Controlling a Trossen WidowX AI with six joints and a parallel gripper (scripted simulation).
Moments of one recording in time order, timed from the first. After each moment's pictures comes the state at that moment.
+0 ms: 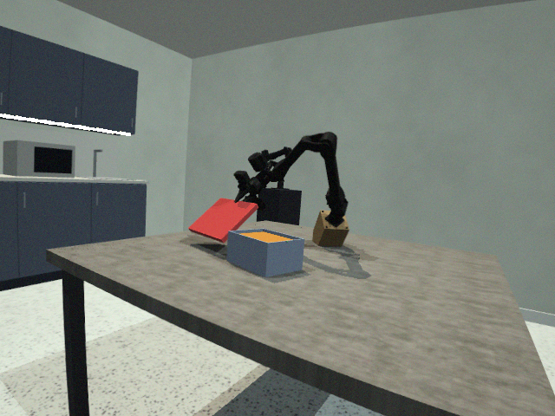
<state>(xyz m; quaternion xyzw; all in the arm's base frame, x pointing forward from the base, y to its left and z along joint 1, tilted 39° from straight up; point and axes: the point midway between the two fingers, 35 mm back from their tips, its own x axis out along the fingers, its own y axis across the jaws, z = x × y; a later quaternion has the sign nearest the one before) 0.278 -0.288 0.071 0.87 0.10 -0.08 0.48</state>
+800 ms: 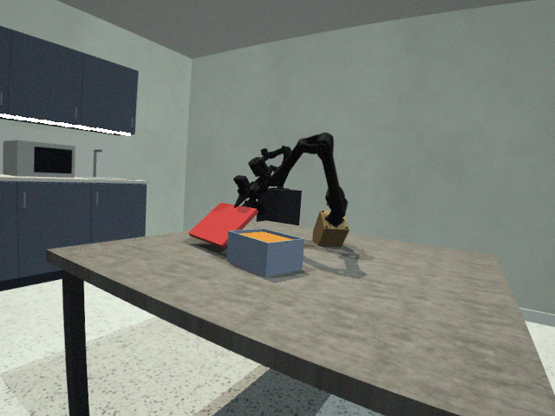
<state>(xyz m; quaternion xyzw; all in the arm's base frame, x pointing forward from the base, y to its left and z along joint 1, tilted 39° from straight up) 0.286 -0.279 0.056 0.87 0.10 -0.08 0.48</state>
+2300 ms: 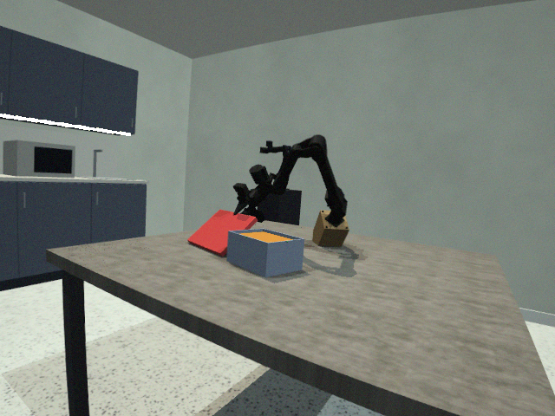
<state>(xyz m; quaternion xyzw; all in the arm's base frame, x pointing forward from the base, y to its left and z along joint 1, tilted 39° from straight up) 0.299 -0.266 0.032 0.86 0.10 -0.07 0.49</state>
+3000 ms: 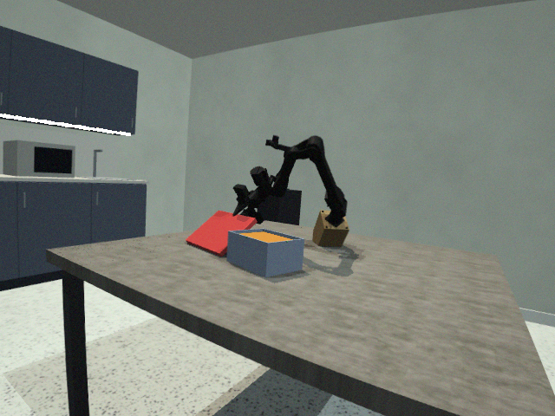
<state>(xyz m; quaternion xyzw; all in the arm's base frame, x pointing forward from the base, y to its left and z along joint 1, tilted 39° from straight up) 0.303 -0.266 0.027 0.86 0.09 -0.07 0.50</state>
